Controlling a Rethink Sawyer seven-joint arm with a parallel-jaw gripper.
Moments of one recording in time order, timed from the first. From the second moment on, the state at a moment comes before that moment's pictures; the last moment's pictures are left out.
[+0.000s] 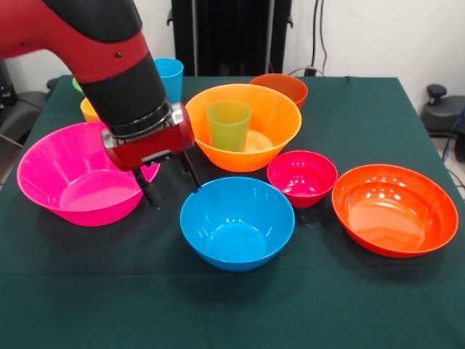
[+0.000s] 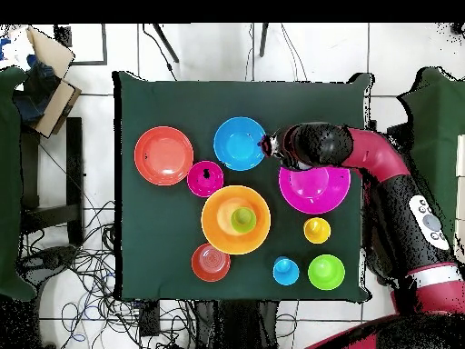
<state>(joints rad) -0.90 -0.36 0.79 1.39 -0.54 0.84 1.44</state>
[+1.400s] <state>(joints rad) -1.01 -0.65 0.81 1.61 -0.45 0.82 1.44</state>
